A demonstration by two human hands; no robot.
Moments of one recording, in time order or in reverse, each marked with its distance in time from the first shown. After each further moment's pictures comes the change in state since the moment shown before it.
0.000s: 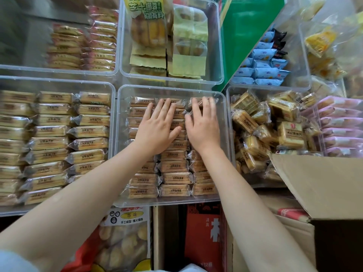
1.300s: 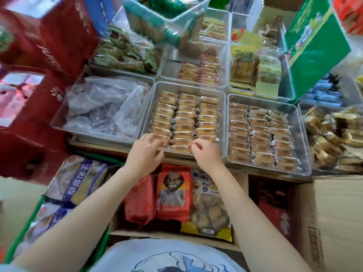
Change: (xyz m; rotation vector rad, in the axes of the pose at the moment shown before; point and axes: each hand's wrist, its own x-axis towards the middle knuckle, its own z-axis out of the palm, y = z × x) left_hand -0.352 -0.224 -0.036 -0.182 0.279 -0.215; right_hand -0.198 -0.308 -0.039 0.592 -0.380 0.000
